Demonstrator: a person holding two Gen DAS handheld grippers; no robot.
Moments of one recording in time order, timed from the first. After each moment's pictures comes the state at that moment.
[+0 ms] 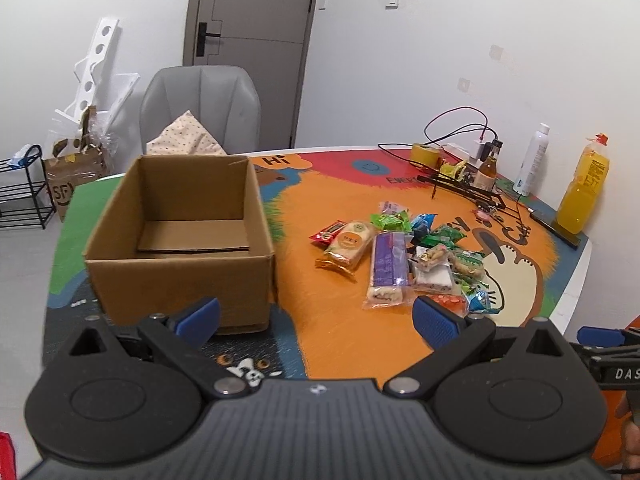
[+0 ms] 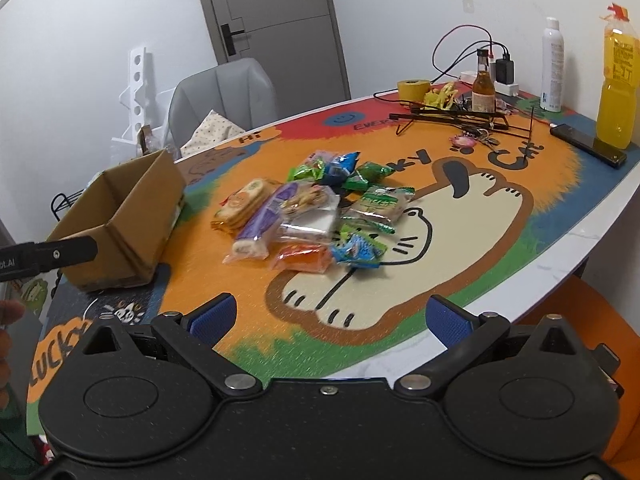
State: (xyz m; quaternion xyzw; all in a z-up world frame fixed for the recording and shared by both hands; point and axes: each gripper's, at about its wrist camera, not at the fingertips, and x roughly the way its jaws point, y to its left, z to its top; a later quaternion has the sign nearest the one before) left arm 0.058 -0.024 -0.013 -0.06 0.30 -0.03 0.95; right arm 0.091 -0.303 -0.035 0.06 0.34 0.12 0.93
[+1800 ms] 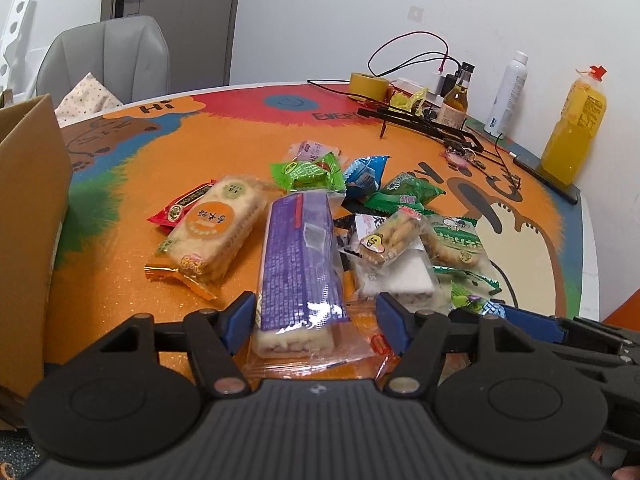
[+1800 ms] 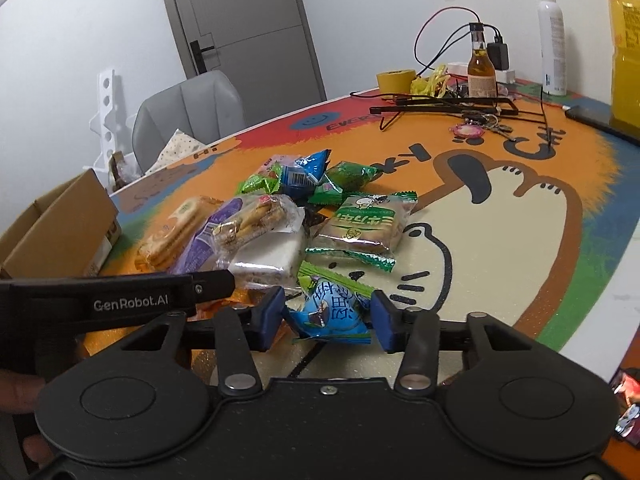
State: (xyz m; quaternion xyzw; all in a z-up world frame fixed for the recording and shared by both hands) left arm 0.206 -0.117 -0.108 -0.04 0.35 -0.11 0.93; right arm 0.180 -0.290 -0.105 0.09 0.32 0.10 0.94
